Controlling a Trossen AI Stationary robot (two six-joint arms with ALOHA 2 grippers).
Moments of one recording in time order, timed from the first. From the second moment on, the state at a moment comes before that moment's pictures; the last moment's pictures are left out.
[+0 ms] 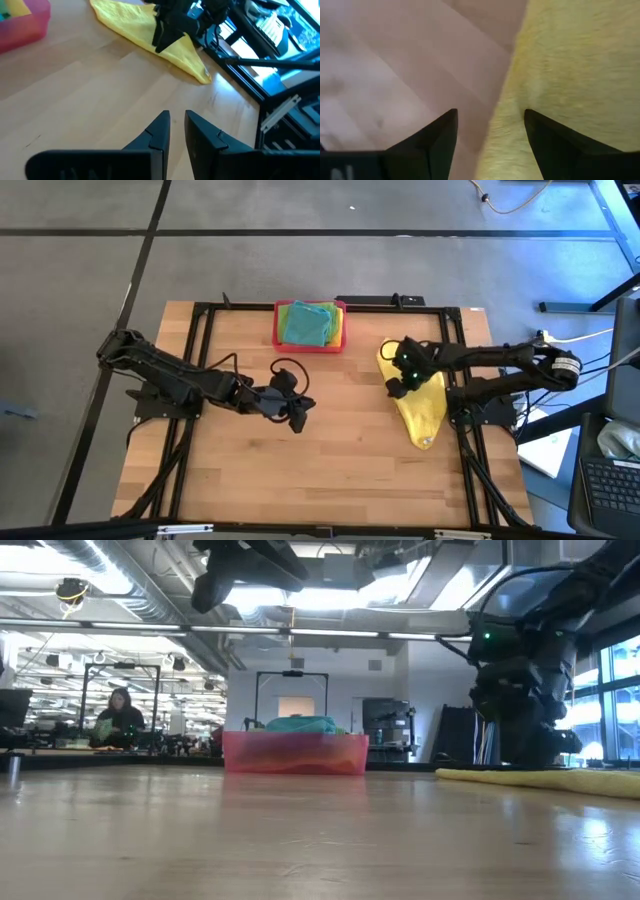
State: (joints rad) left arm -0.29 1.39 1.00 -0.19 -0.45 -0.92; right arm -0.45 1.24 0.46 -0.43 -0.40 0.60
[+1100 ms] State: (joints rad) left arm -0.36 1.39 1.00 -0.20 -0.29 -0.75; right arm 0.00 1.30 0.58 -0.15 -0.09 1.00
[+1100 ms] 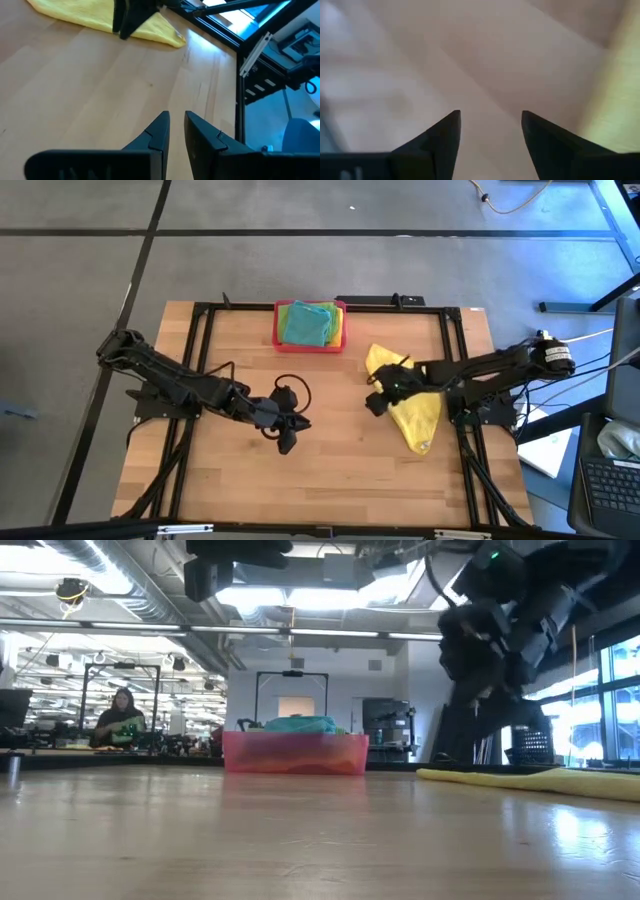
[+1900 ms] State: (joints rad) left arm -0.35 1.39 1.00 -0.17 -0.48 -0.93; right arm -0.07 1.40 0.53 -0.36 -0.11 0.87
